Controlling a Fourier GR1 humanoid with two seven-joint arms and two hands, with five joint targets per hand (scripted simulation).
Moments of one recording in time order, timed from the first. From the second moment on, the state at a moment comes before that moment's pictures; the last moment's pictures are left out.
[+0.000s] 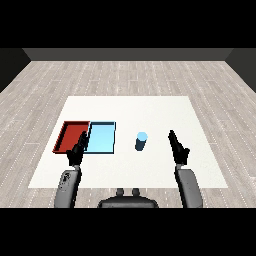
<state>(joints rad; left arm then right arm) 0.01 0.09 0.01 -1.60 -0.04 0.00 -0.02 -0.01 -0.12 0.01 -1.60 0.02 -0.02 0.00</state>
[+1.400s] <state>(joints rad) -0.03 0.06 0.09 -1.64 0.09 -0.11 -0.38 -0.22 -0.08 -0.09 -1.42 -0.18 0.15 -0.20</state>
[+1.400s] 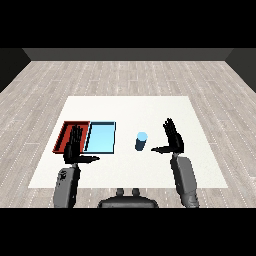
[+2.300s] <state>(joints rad) -0.02 0.07 0.10 -1.65 0.12 -0.12 -0.37 -0.28 0.00 0.00 -1.26 -0.27 0.04 -0.26</state>
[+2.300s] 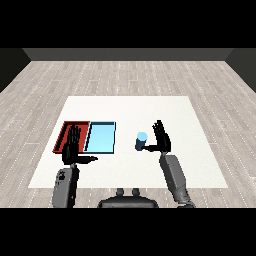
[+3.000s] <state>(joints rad) 0.00 0.05 0.07 -1.68 0.11 -0.11 -0.36 -0.33 0.00 0.07 -1.06 -0.35 0.01 -0.38</state>
